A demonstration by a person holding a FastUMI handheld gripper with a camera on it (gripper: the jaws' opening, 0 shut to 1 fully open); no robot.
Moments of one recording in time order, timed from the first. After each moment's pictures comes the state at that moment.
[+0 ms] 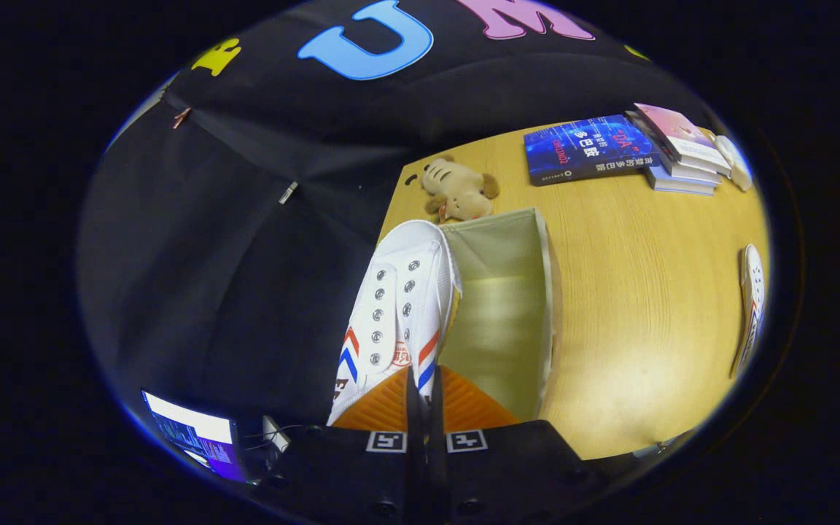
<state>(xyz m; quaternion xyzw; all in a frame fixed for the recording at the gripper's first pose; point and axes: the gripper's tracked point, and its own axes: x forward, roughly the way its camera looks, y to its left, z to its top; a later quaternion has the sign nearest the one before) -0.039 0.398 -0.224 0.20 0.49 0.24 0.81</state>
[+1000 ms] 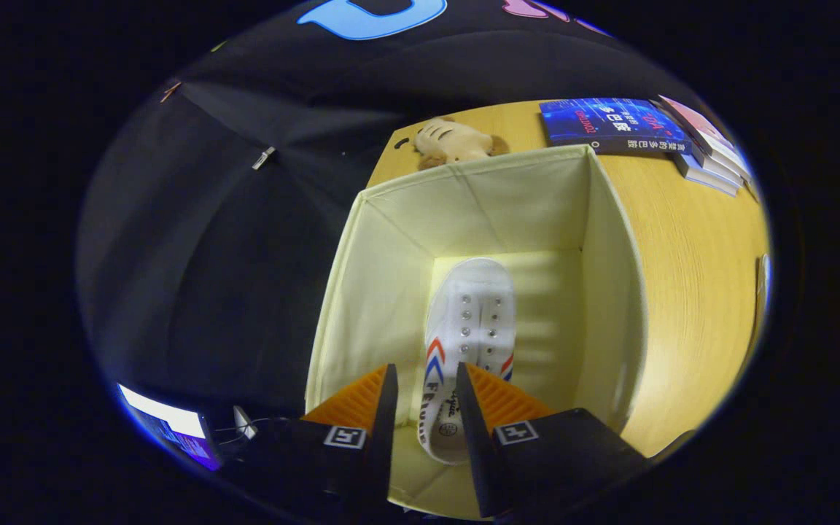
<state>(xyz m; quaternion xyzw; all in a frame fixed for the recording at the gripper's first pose) -0.027 0.432 -0.281 0.16 0.52 0.25 0.80</state>
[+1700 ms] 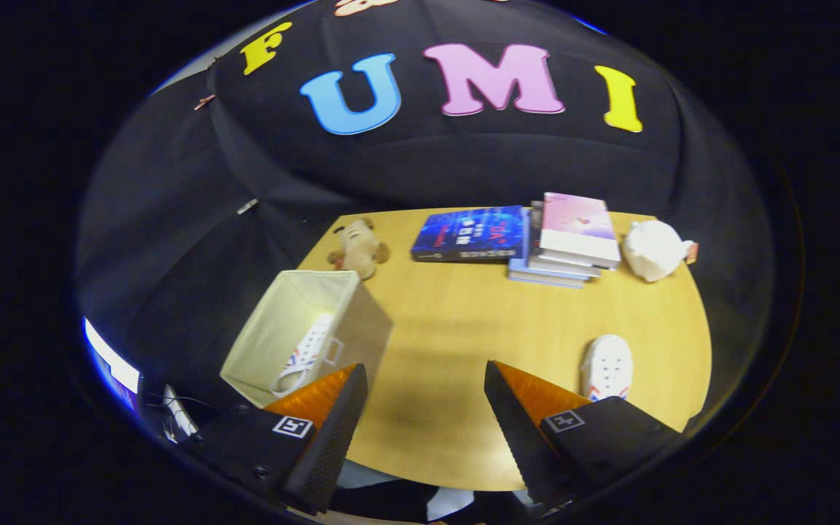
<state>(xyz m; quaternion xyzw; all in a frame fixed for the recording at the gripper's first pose) -0.008 0.115 -0.199 0.06 0.37 0.16 0.91</state>
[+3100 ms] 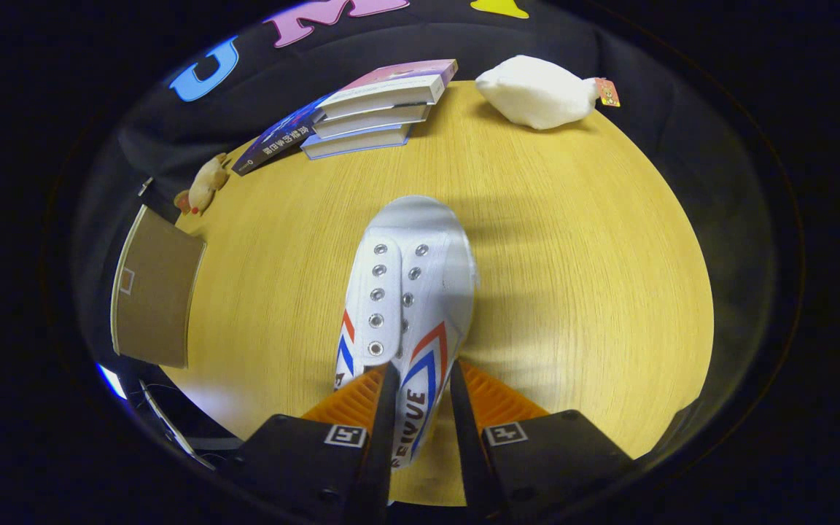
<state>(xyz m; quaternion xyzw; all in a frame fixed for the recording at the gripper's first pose) -0.016 -0.103 -0.416 0.08 0.55 0.09 0.83</state>
